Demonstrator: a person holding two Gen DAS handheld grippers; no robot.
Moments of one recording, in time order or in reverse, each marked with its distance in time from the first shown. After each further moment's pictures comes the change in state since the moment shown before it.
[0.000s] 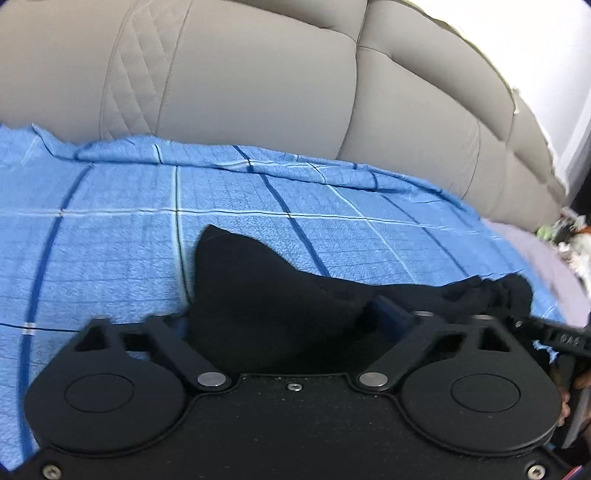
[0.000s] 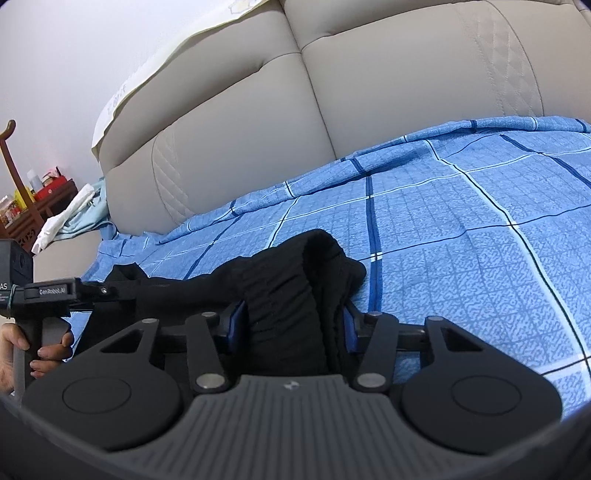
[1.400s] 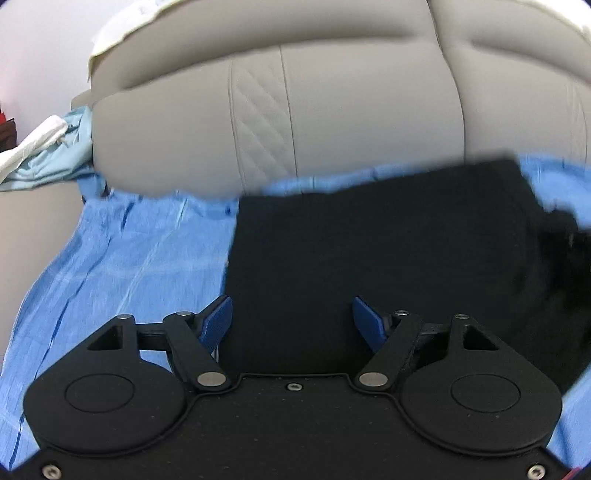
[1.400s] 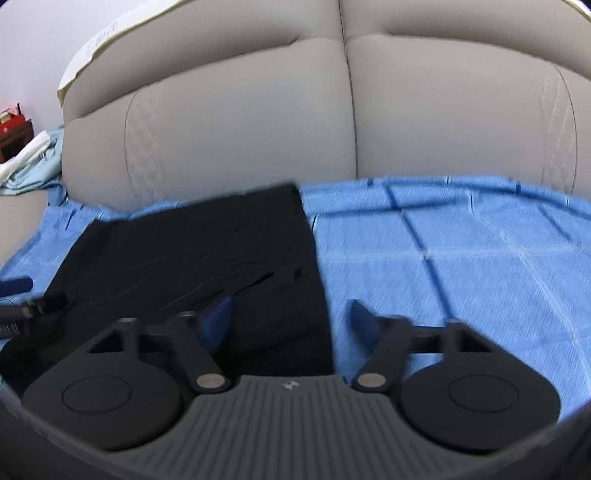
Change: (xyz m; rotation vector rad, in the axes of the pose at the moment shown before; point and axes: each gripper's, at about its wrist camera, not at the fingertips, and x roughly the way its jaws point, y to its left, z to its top) left arm -0.015 0.006 -0.024 0.190 -0.109 0.567; right arm 0.081 0.087 0.035 -0.168 0.071 -0.216
